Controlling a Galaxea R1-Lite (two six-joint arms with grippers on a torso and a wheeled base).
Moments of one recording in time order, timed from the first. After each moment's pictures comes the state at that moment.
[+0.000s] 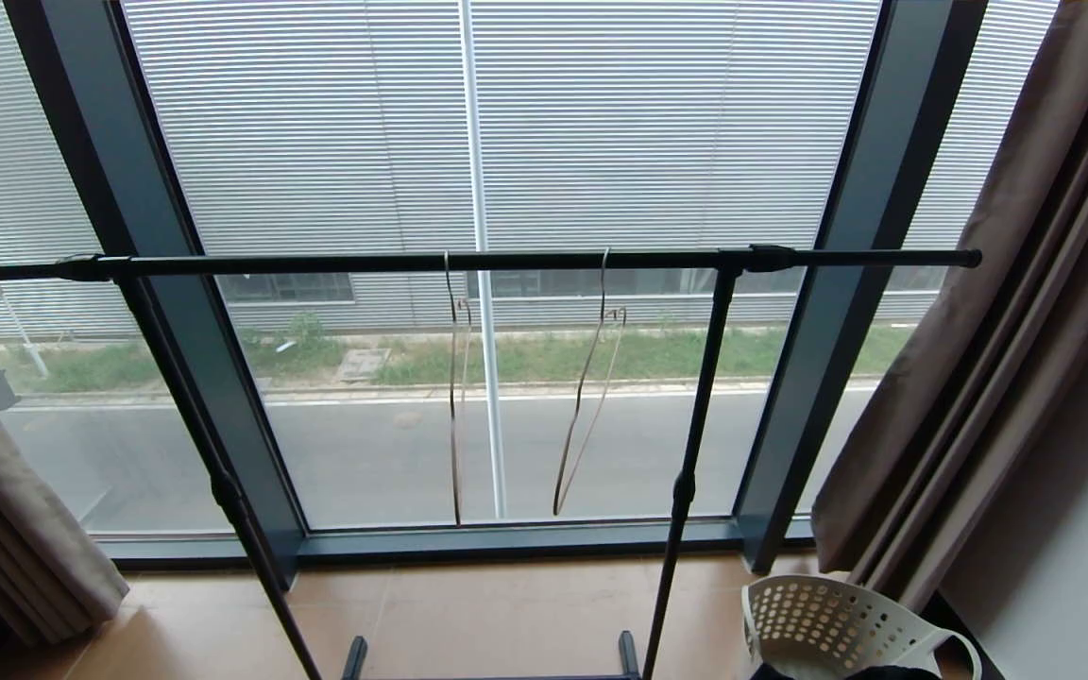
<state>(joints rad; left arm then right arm) 0.00 0.01 0.00 0.03 -0.08 0.06 0.00 0.00 0.00 -0.01 -0.05 0.05</state>
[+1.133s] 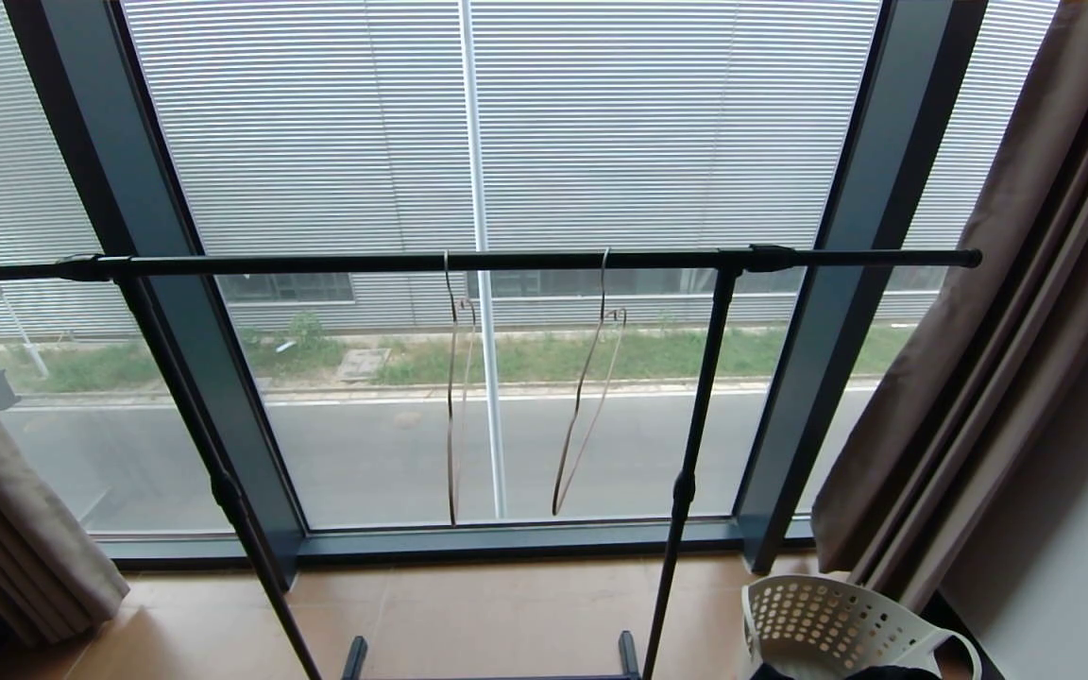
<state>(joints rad) 0.00 0.01 0.00 0.03 -0.09 0.07 0.00 0.00 0.00 -0.01 -0.04 0.02</state>
